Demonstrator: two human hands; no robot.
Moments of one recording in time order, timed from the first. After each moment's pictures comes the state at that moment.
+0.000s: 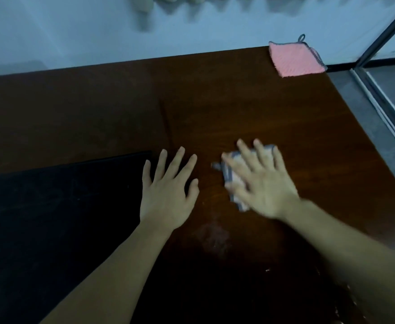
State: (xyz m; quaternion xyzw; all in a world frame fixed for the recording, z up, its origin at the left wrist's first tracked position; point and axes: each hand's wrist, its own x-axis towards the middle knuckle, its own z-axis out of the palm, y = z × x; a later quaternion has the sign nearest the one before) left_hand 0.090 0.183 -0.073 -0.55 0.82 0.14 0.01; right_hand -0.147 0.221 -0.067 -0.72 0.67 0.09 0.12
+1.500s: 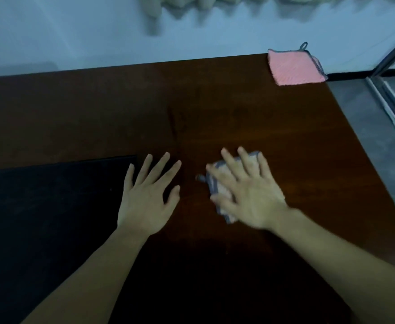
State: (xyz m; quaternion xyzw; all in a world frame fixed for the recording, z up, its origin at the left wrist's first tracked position) left_hand 0.088 0.186 -0.075 -0.57 0.81 0.12 -0.01; right_hand -0.171 0.213 -0.065 -0.78 0.60 0.08 0.14
